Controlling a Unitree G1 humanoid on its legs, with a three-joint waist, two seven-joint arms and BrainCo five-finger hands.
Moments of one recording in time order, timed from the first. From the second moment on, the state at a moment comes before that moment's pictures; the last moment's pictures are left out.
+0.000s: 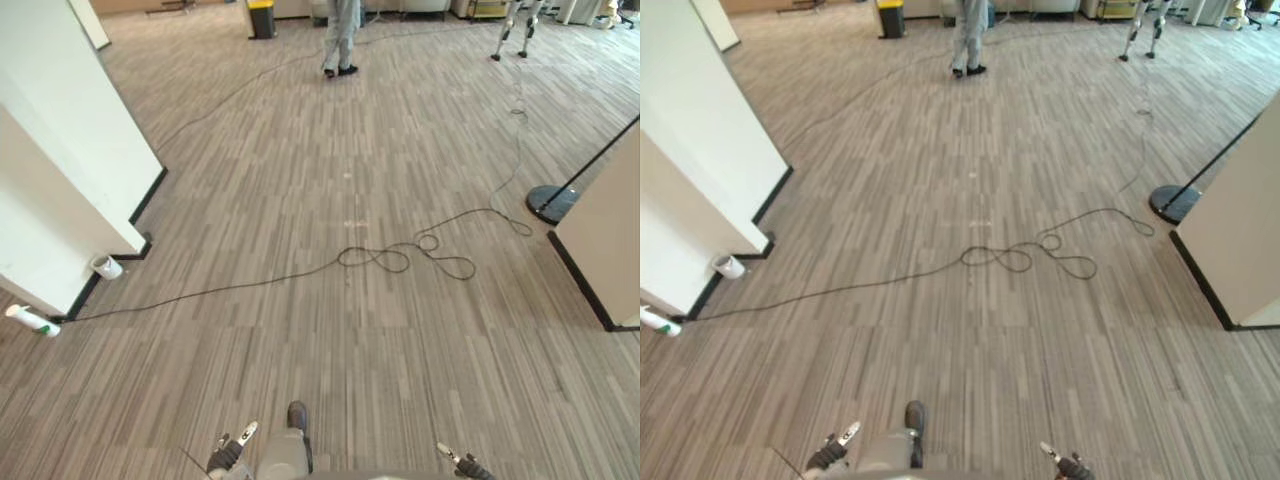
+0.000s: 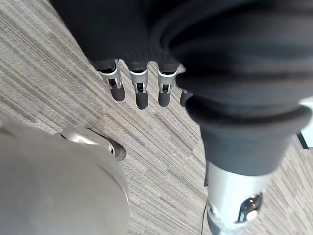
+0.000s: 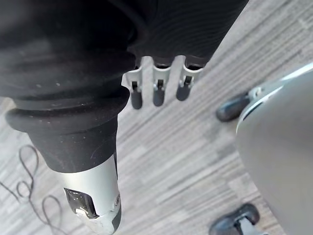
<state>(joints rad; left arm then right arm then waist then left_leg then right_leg) 0.11 0.04 0.38 1.12 -0.29 -0.12 -0.02 0.06 -0.02 -0.45 1.19 0.23 -0.07 0.03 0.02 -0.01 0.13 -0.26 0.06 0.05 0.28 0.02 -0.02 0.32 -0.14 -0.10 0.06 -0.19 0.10</state>
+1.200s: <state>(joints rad) 0.08 0.04 0.38 1.10 -0.22 -0.11 -0.04 0.06 -0.03 -0.40 1.17 0.22 -0.07 0.03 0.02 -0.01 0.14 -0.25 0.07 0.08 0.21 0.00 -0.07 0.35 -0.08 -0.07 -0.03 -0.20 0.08</state>
